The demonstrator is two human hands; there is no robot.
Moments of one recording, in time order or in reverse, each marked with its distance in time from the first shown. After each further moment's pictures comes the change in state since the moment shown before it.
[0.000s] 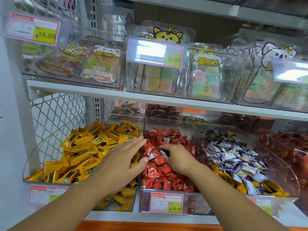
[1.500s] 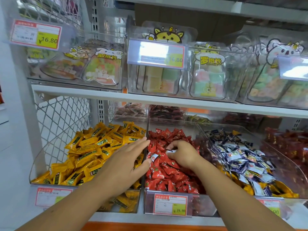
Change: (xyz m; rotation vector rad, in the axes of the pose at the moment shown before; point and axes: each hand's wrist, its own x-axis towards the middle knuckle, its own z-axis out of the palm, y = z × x) left_hand 0.000 -0.001 0.000 -0.026 -0.006 -0.003; right_hand 0.017 0.016 0.003 0.271 0.050 0.199
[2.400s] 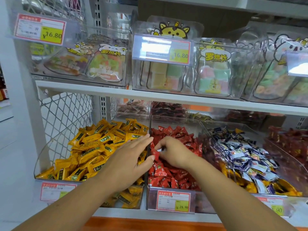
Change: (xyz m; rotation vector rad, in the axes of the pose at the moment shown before) left_hand 0.001 -0.001 0.000 -0.005 0.003 0.003; right_hand -0.015 -0.041 0.007 -0.079 -0.092 -0.256
